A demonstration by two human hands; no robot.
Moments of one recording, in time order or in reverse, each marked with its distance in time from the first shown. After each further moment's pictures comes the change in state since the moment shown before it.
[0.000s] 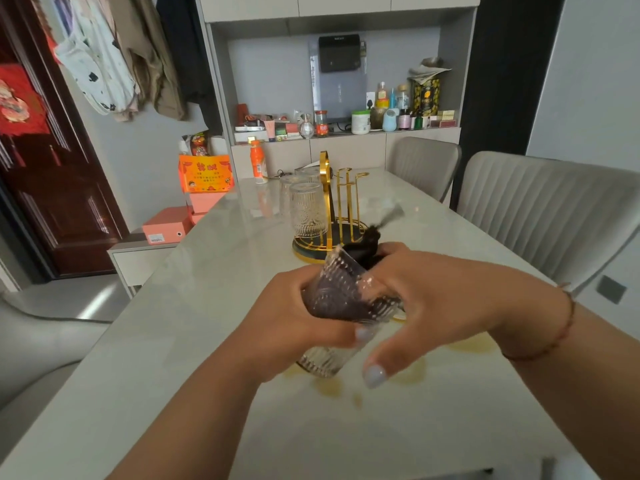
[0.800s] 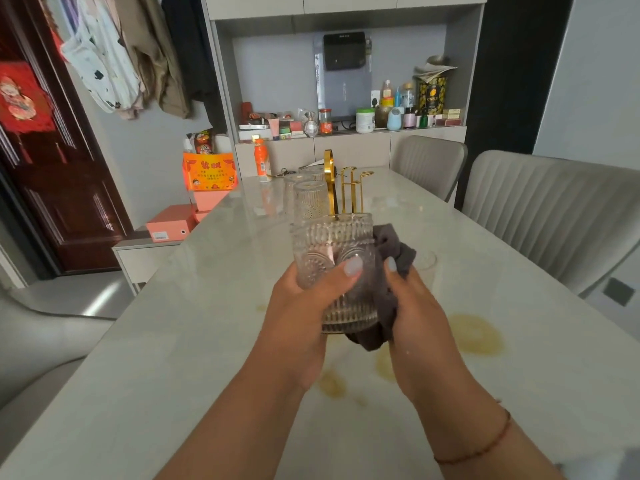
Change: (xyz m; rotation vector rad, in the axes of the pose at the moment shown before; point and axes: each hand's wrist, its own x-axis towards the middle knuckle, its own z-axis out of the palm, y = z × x) left_hand 0.012 -0.011 0.028 -0.533 0.323 -0.055; right_hand 0.027 0.005 0.079 1.209 1.066 0.375
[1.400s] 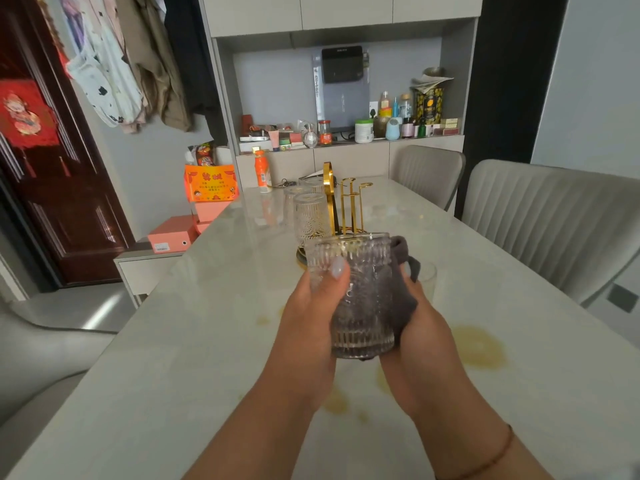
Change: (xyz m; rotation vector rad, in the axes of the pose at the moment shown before) left_hand 0.000 -0.002 0.010 0.014 -0.031 -0.014; right_hand 0.001 -0.002 0.001 0.259 -0.097 0.075
